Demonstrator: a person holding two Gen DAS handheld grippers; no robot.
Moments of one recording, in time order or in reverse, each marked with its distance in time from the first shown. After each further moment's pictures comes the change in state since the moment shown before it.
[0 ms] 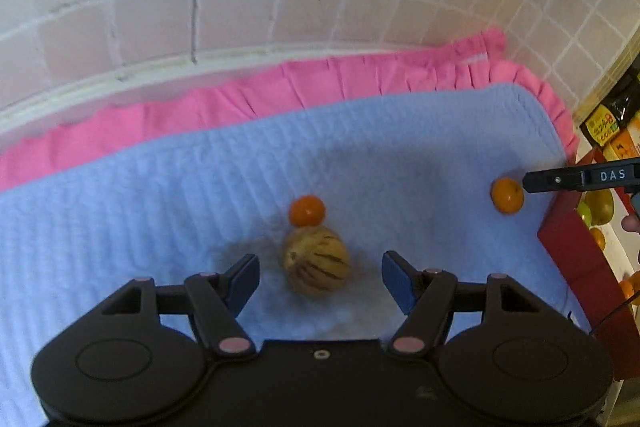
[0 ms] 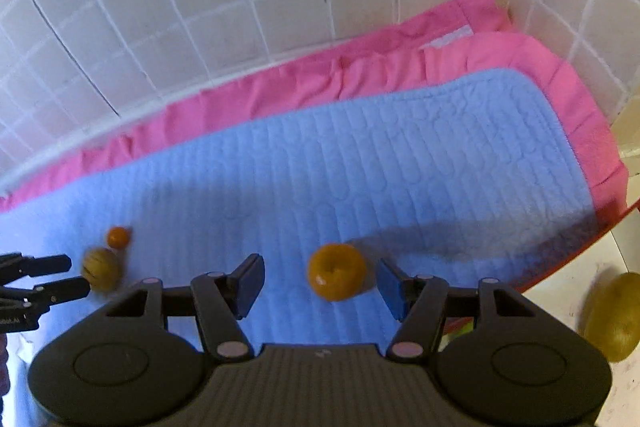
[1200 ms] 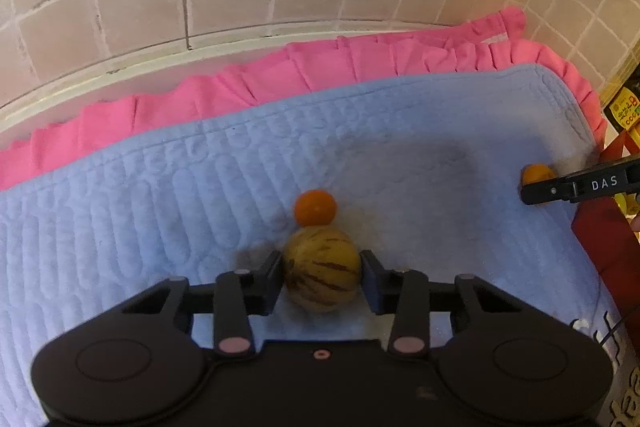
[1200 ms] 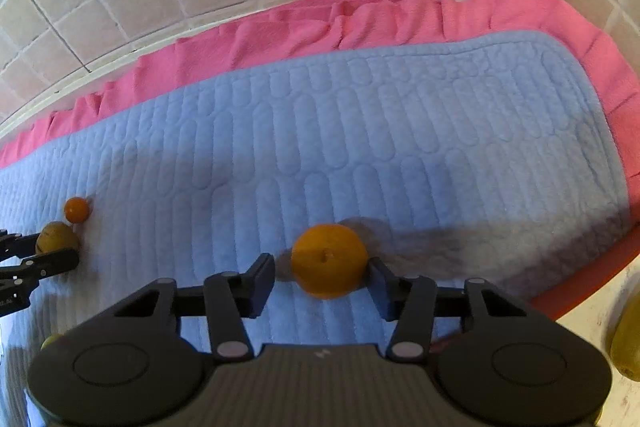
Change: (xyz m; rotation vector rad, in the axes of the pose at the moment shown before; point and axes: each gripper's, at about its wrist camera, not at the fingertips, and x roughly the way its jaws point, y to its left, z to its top) left arm 0.033 -0.005 0.006 0.030 0.018 0.060; right arm 0.052 0.000 0.001 -0.019 0.109 -0.021
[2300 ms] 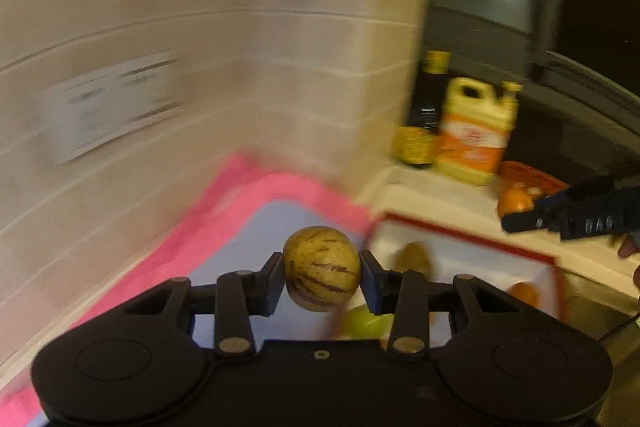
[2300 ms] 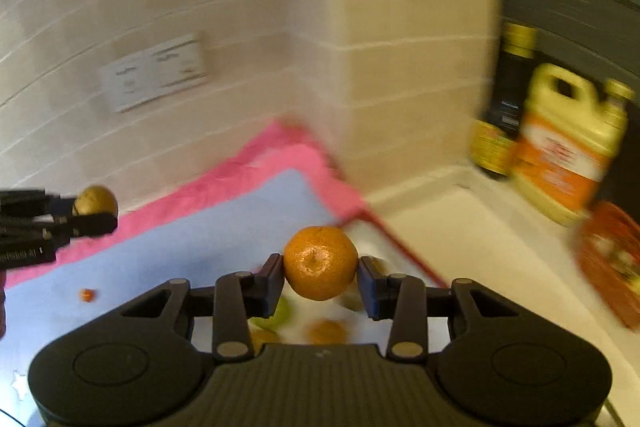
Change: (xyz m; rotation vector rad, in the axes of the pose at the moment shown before) left arm -0.106 -0.241 0.072 0.510 -0.297 -0.349; right arm -0.261 -0.126 -0.143 0.278 -0.459 -0.199
